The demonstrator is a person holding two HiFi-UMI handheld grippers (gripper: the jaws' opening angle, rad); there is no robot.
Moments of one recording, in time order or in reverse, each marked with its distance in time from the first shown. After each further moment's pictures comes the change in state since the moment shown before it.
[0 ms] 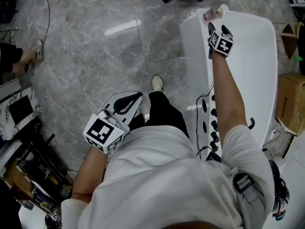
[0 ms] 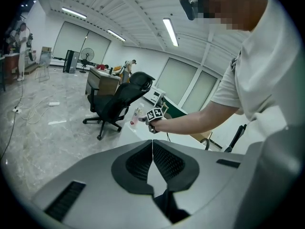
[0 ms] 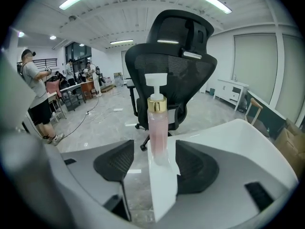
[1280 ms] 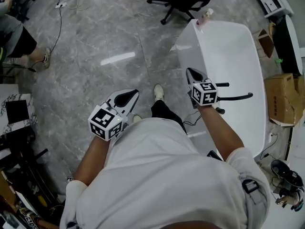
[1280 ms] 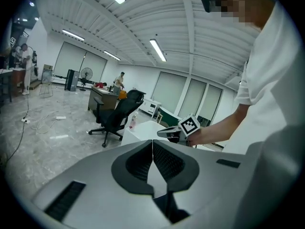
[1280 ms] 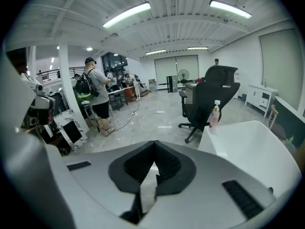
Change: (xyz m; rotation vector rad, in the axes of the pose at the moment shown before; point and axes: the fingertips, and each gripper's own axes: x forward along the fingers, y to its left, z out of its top) left arm -0.189 -0.062 -0.111 0.101 -0.174 0.012; right arm -0.381 0.253 -0.115 -0.135 -0.046 0.372
